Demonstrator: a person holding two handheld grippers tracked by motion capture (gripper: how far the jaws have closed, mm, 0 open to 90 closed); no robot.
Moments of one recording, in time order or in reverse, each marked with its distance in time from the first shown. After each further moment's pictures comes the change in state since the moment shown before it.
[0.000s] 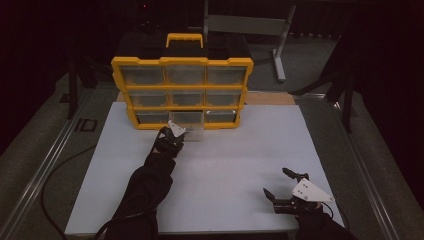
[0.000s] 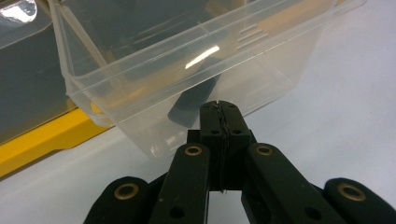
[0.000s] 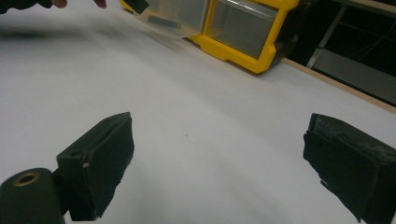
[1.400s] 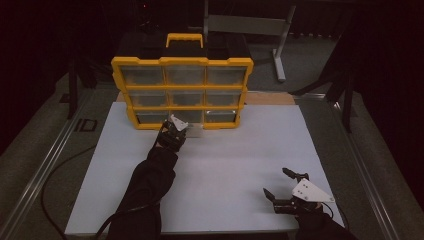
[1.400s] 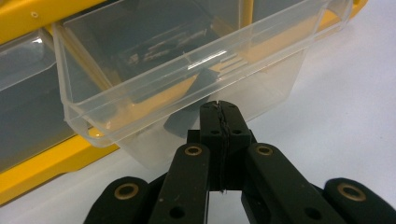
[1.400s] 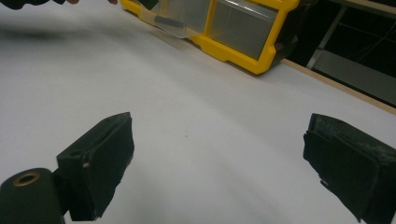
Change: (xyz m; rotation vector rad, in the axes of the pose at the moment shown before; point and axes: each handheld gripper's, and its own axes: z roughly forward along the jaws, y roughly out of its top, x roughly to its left) left arm 0.002 0.016 0.008 -0.001 0.015 0.004; right arm 0.000 0.000 0.000 -0.002 0.000 -0.003
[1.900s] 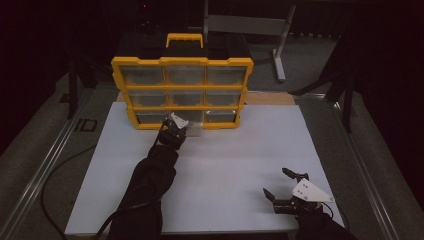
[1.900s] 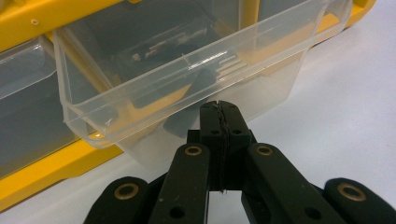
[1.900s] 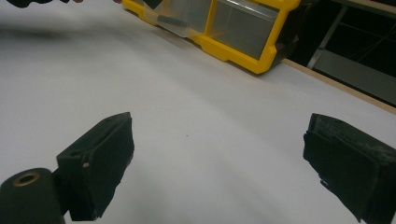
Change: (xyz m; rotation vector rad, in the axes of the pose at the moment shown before) left arm 0.002 0.004 0.005 0.007 0.003 -0.005; right arm 0.000 0.000 0.000 0.001 0.002 0.004
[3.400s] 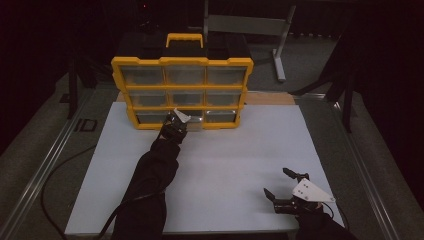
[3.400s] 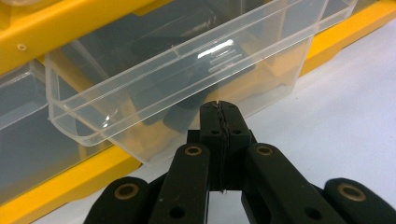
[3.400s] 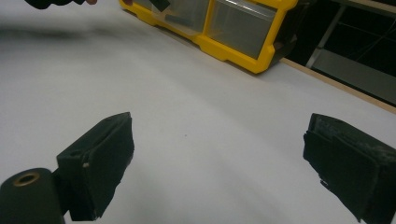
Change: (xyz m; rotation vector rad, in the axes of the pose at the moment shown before) left arm 0.005 0.013 0.021 0.036 0.035 0.020; right arm -0.001 0.000 -0.001 0.000 -0.004 -0.001
